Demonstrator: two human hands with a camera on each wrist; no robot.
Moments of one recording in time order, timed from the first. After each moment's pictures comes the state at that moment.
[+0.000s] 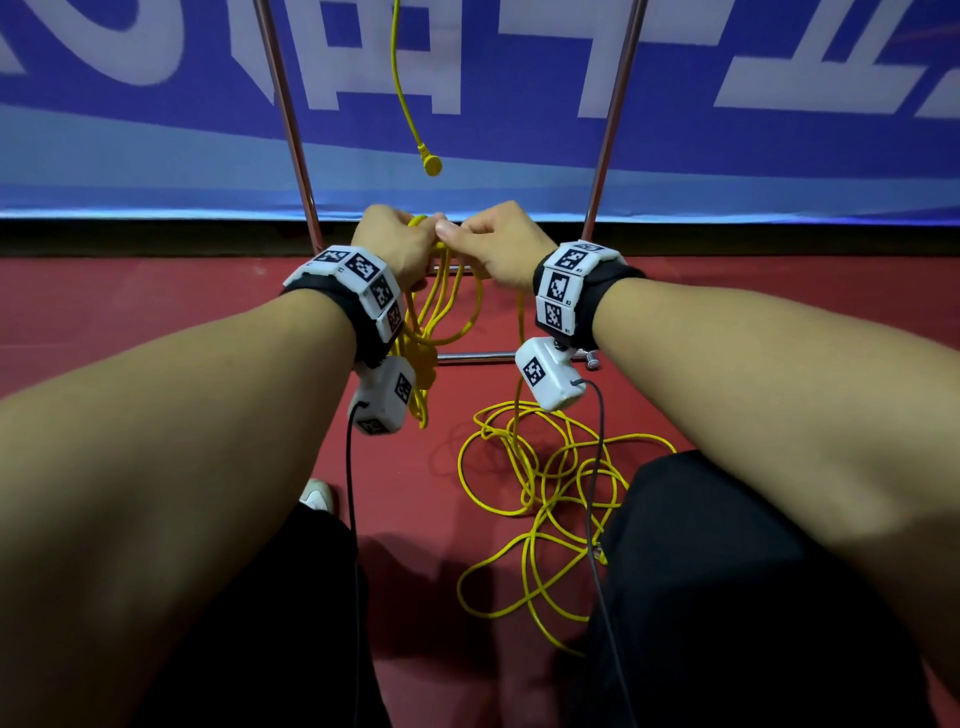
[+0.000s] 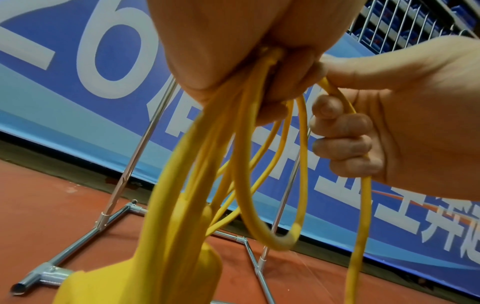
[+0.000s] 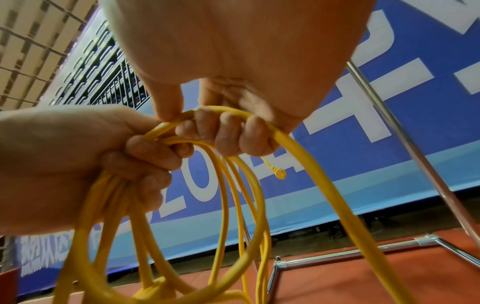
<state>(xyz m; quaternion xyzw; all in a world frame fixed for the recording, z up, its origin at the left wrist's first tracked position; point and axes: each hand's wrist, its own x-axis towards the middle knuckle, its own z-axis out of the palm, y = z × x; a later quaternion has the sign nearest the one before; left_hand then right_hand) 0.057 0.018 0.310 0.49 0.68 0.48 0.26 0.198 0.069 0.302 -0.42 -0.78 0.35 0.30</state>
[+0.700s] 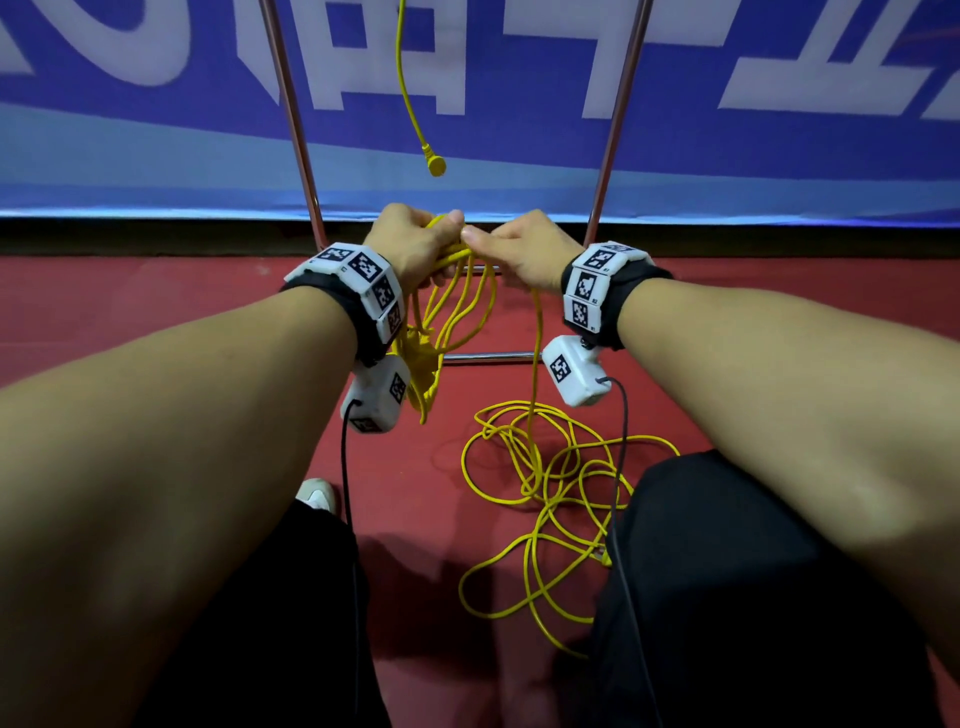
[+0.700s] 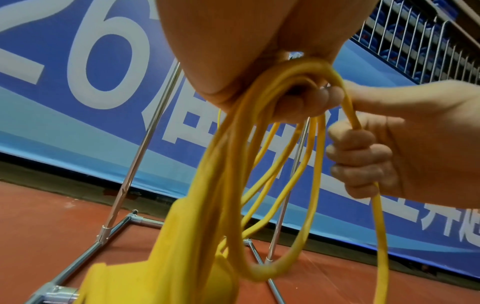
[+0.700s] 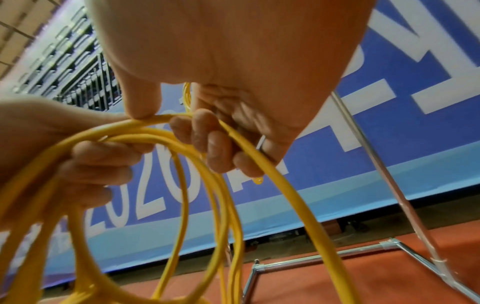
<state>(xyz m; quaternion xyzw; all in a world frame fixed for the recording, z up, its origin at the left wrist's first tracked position) 0.056 0.017 0.310 0.56 0.62 0.45 0.31 0.221 0.079 0.298 -0.45 -0.78 0.34 0.27</state>
